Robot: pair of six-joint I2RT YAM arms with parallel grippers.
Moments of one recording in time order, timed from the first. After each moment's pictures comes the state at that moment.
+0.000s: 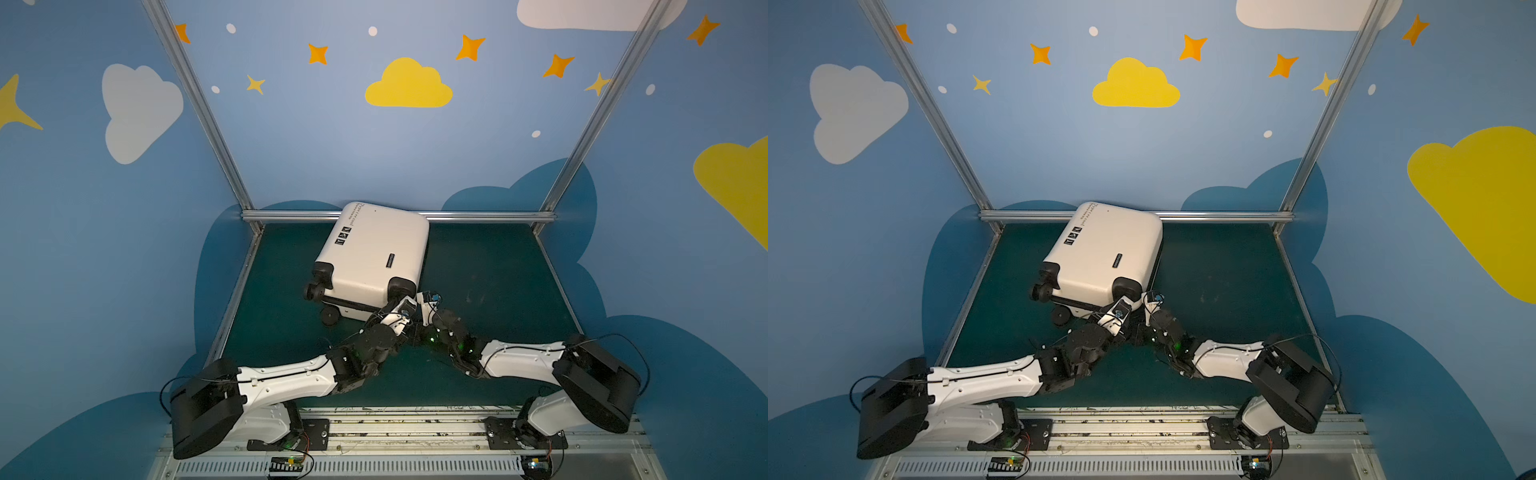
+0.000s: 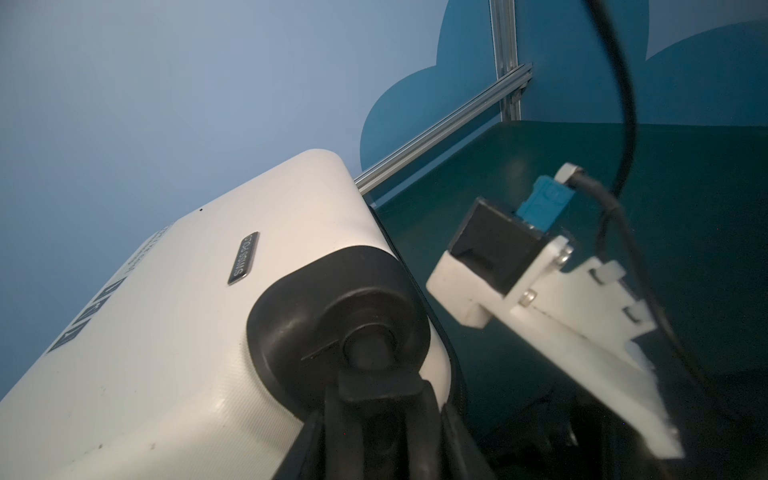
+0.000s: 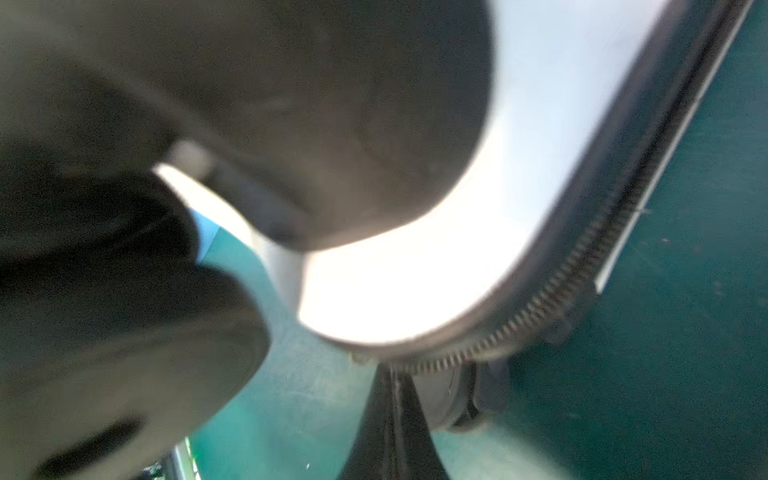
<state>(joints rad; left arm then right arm) -1.09 1.27 0.59 0.40 -0.66 0.19 0.94 1.45 0.52 0.51 0.02 0.70</state>
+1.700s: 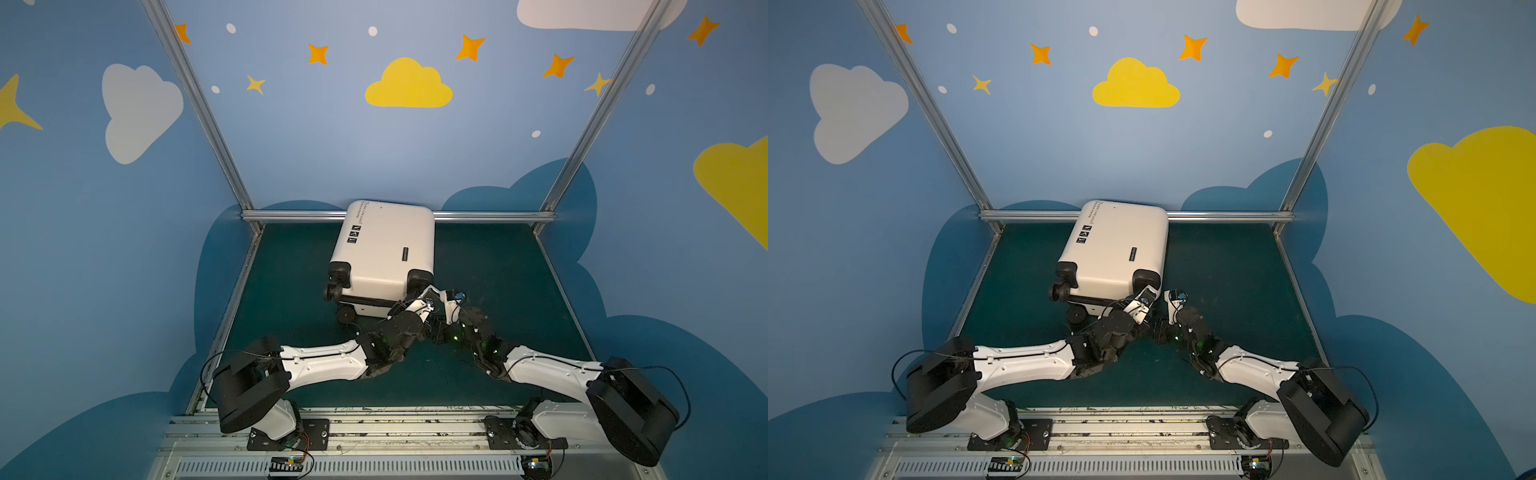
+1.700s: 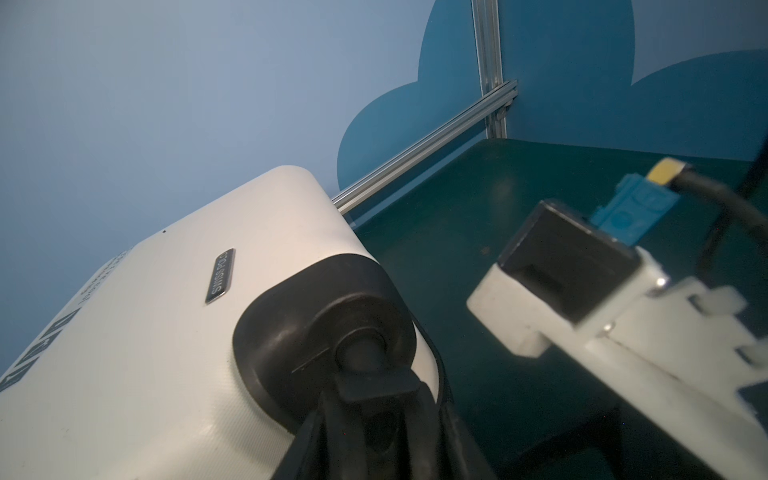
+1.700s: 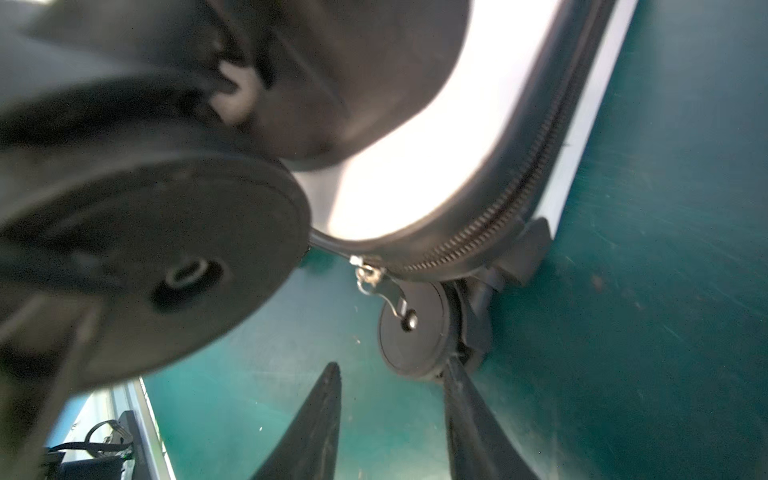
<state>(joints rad) -1.09 1.53 0.82 0.44 -0.63 0.18 0.77 1.29 0.44 0.40 -0.08 0.61</state>
